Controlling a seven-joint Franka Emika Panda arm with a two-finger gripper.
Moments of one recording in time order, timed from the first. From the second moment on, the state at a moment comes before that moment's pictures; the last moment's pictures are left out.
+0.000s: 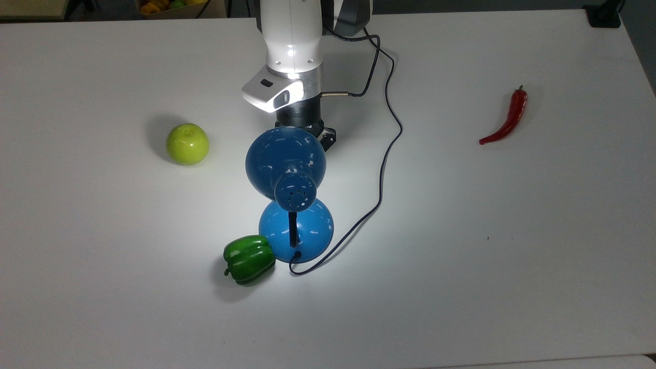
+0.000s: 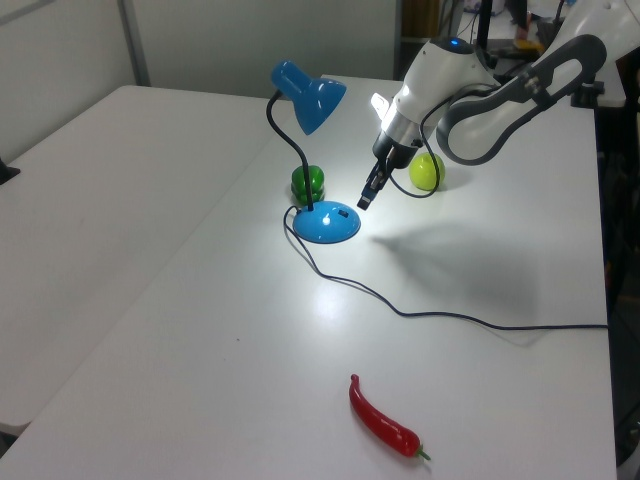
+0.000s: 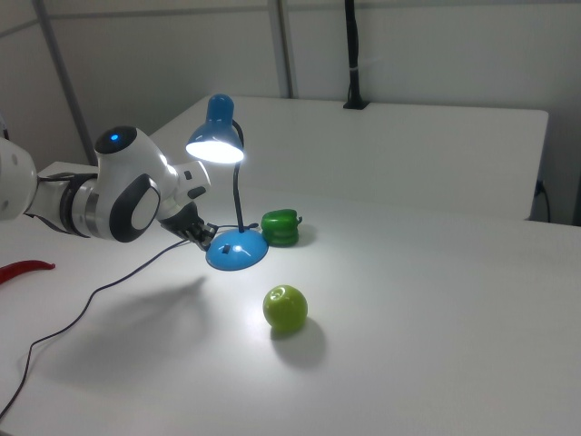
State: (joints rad) arm 0.18 0.30 -0.03 -2.01 0.01 2.75 0.06
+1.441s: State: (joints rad) arm 0.17 0.43 -0.05 -1.95 0.01 2.91 0.06
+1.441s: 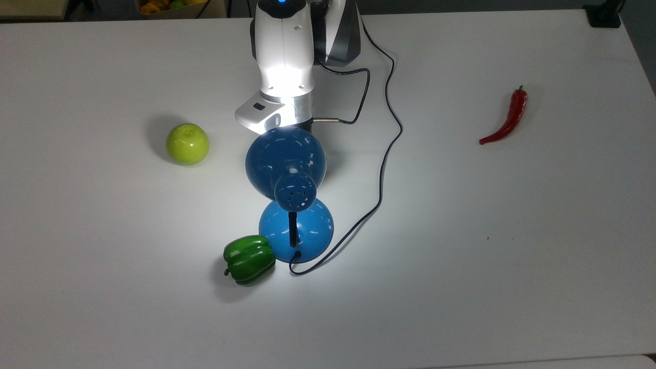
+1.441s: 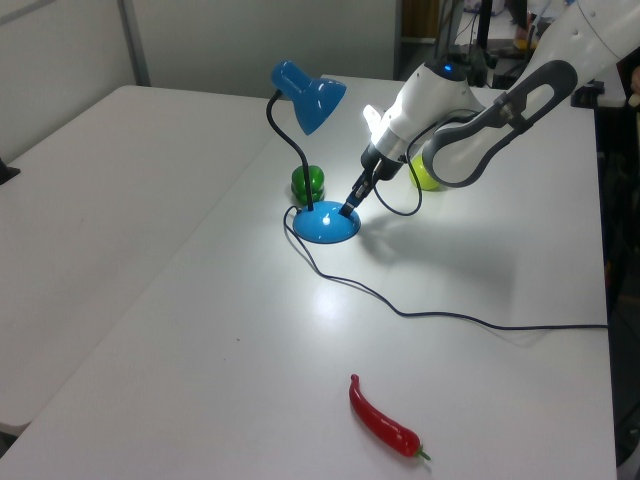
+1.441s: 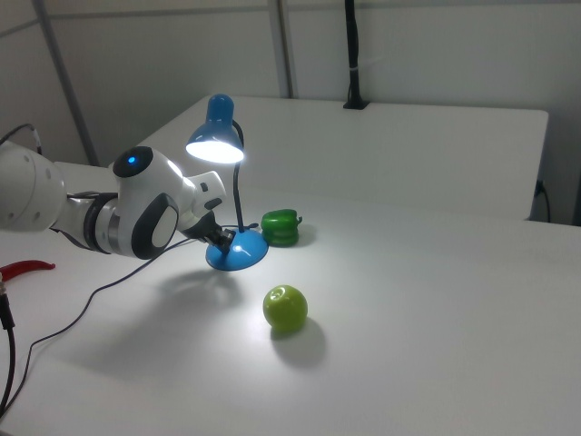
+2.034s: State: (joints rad) arm 0.17 0.43 -0.05 -1.95 0.01 2.91 0.06
